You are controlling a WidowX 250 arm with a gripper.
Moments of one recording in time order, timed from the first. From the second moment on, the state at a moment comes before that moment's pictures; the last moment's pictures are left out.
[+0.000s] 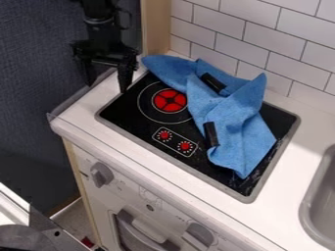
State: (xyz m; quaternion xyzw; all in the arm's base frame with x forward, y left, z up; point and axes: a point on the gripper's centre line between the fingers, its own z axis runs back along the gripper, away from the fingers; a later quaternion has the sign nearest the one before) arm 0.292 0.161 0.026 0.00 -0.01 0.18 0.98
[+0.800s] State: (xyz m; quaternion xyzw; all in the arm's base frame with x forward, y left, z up) arm 0.281 0.060 0.024 -0.04 0.02 0.16 0.99
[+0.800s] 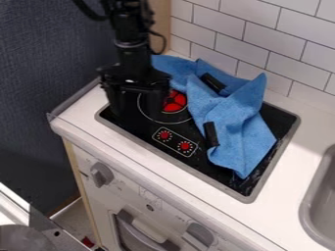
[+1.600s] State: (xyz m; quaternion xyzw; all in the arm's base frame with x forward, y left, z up) arm 0.303 -0.015 0.011 -0.13 -0.01 0.17 0.98
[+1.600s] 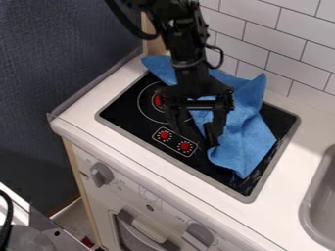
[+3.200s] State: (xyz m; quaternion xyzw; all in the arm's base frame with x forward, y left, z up) arm 0.314 -0.036 -0.004 -0.11 0.04 0.15 0.98
